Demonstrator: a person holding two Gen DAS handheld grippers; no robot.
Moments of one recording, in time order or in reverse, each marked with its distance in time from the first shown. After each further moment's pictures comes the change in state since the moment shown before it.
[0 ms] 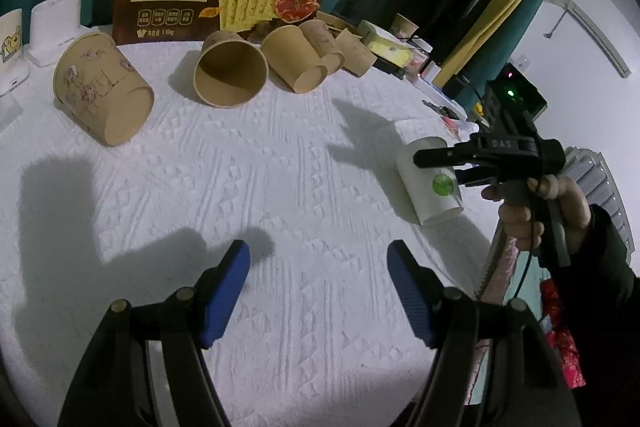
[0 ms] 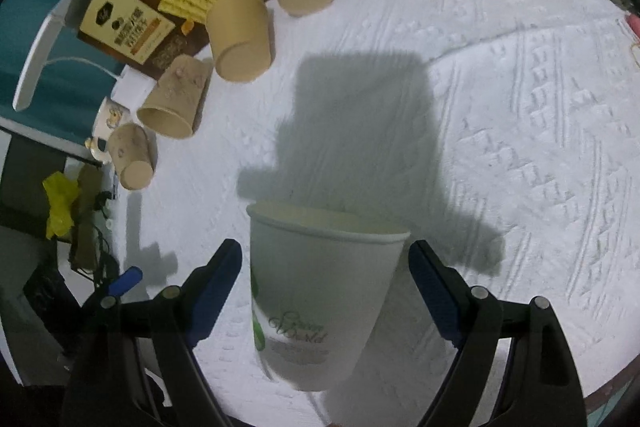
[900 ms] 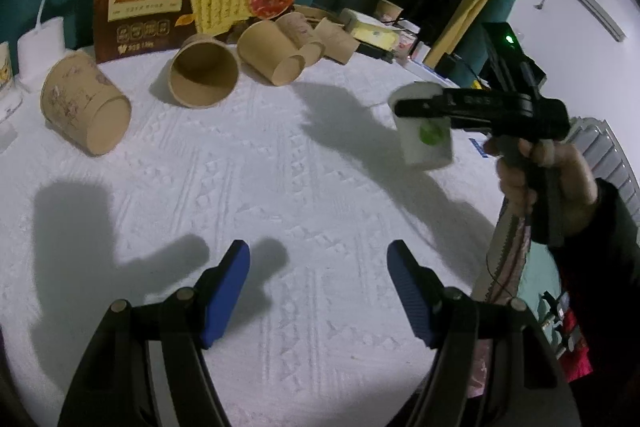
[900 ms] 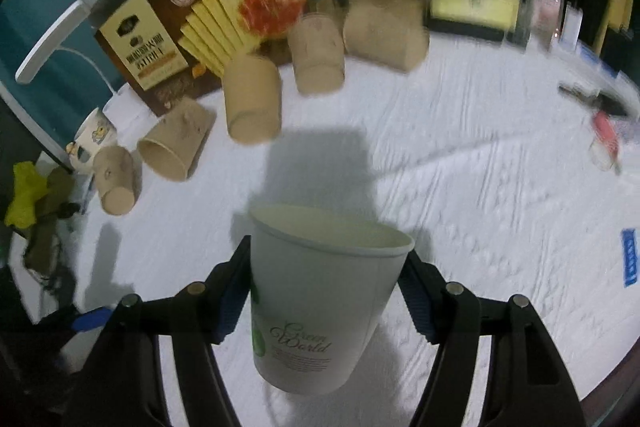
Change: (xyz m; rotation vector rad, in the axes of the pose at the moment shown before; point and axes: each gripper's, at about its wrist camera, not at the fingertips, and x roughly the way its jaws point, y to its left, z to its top) left arm 0.004 -0.028 -0.014 0.109 0.003 0.046; right arm -0.033 0.033 -0.006 -0.163 -0.314 -0.183
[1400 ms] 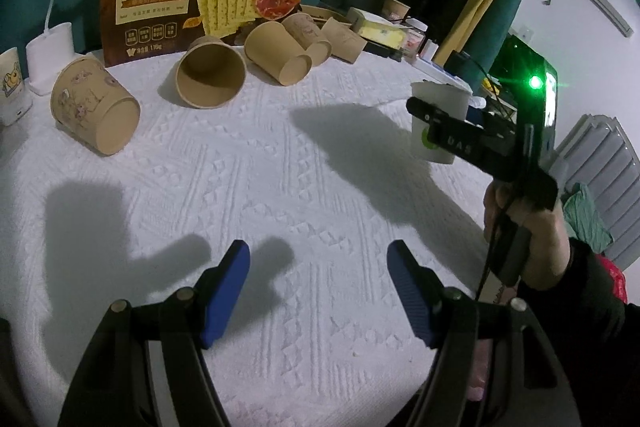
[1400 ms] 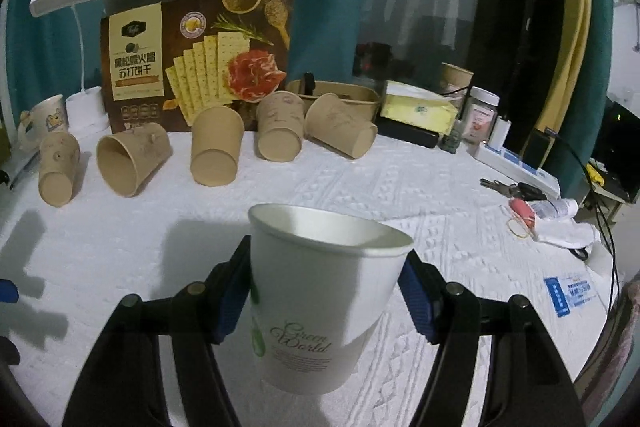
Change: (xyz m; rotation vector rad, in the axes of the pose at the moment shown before) left arm 0.000 -0.004 -0.001 -0.008 0.009 0.052; right arm -0.019 0.024 -0.051 -0.170 -0.384 -0.327
